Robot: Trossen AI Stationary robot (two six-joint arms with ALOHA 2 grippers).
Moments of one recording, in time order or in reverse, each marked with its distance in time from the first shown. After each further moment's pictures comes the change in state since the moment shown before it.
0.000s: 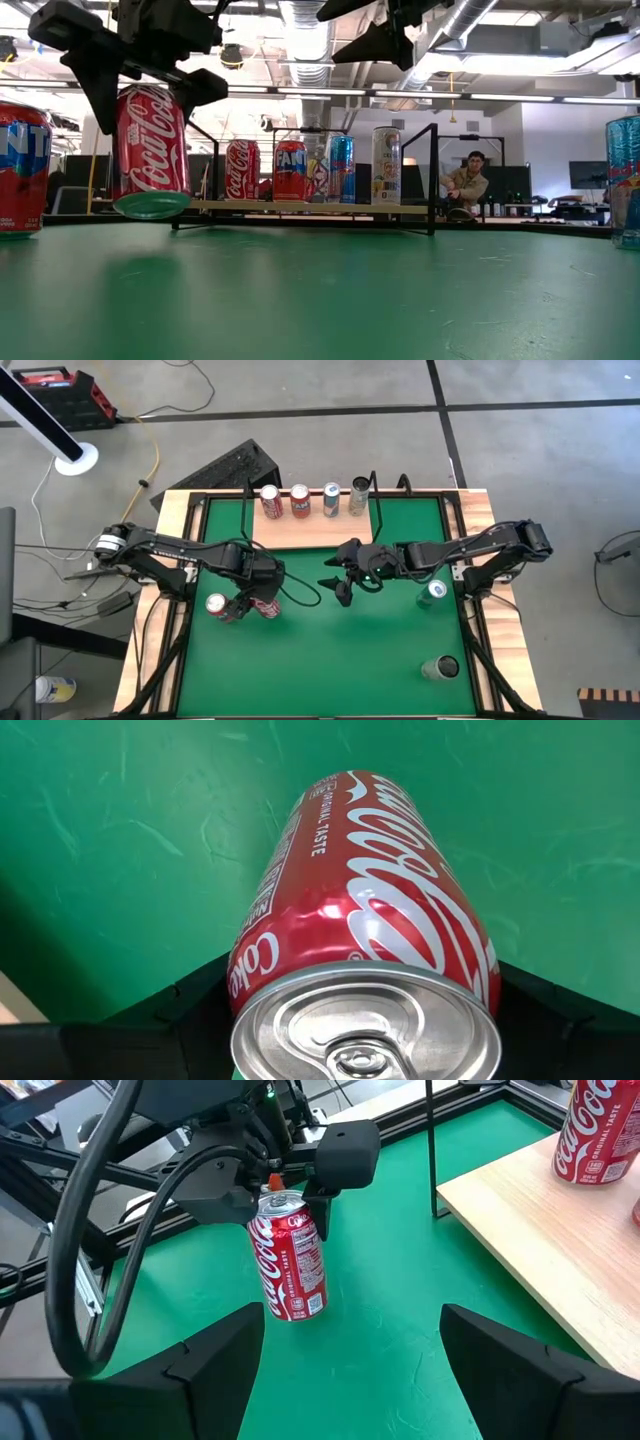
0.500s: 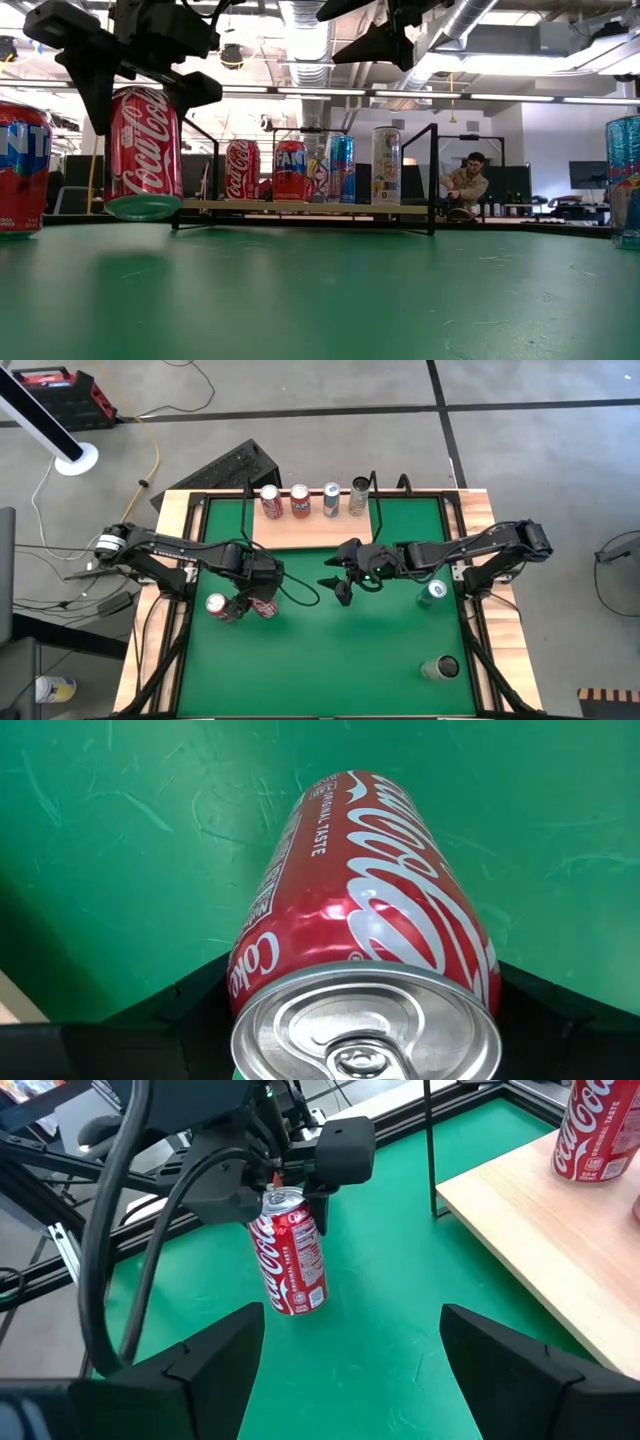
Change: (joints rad) left arm 0.000 0.000 0.000 -0.034 0.001 -0.044; right arm 0.000 0.000 0.000 0.000 -0.001 0.014
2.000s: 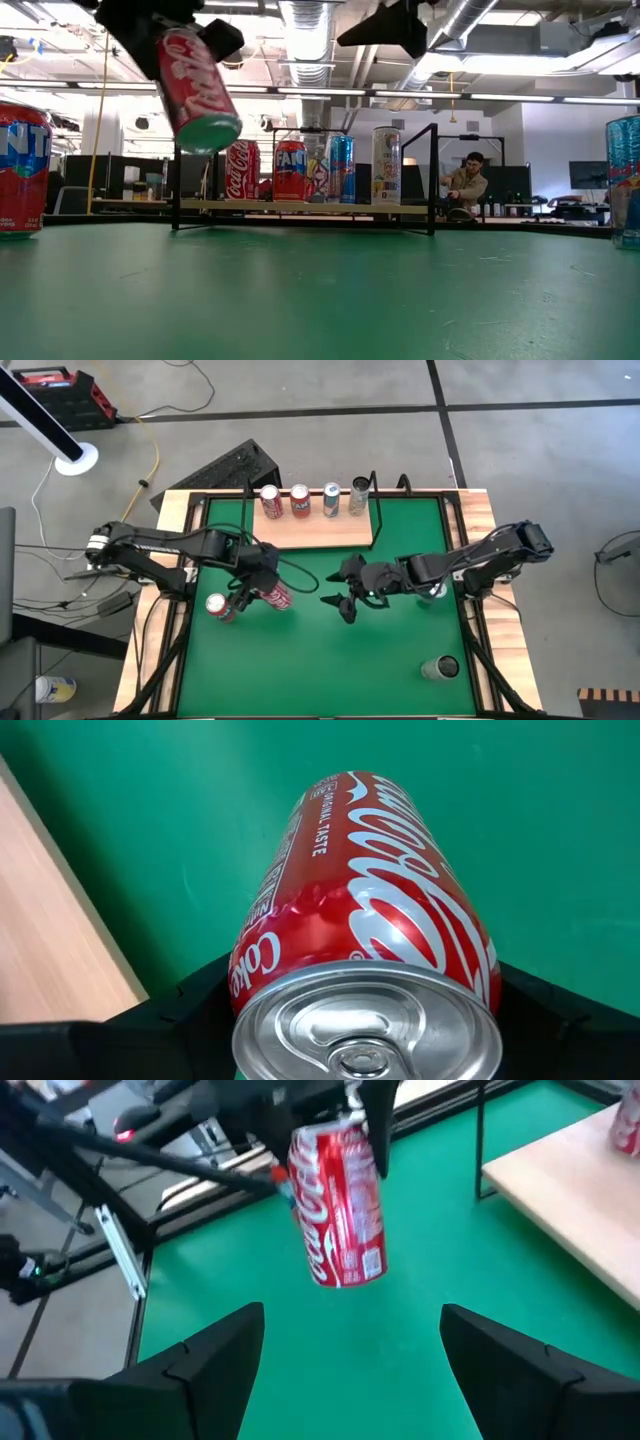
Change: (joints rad) left arm 0.029 -0.090 0.121 0.040 -0.027 0.080; right arm 0.108 0.000 0.000 -0.007 0.055 0.067
